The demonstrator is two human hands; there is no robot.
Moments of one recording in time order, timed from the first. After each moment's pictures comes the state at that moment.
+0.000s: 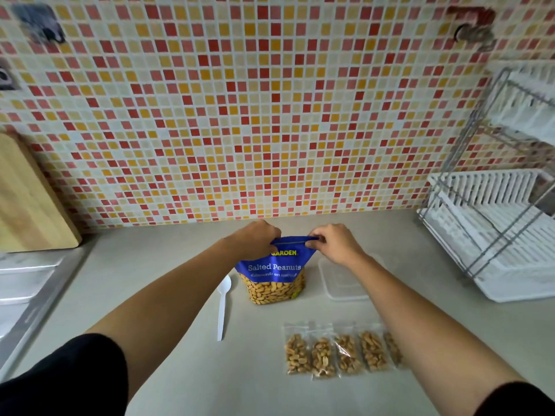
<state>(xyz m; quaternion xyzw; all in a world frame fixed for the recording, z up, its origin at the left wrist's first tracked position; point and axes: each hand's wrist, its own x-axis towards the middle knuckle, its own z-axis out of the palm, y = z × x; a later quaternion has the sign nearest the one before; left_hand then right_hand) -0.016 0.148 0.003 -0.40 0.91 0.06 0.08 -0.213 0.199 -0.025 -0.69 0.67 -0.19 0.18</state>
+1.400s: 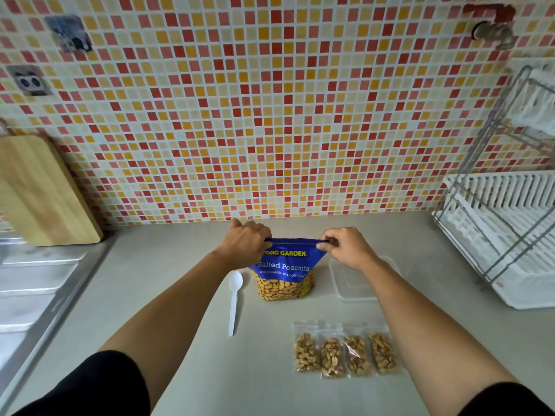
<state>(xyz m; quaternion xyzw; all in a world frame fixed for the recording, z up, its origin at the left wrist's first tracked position) 0.028 0.158 -0.019 -0.44 0.90 -0.05 -0.01 -0.219 0.204 -0.031 -0.69 0.66 -0.21 0.21</state>
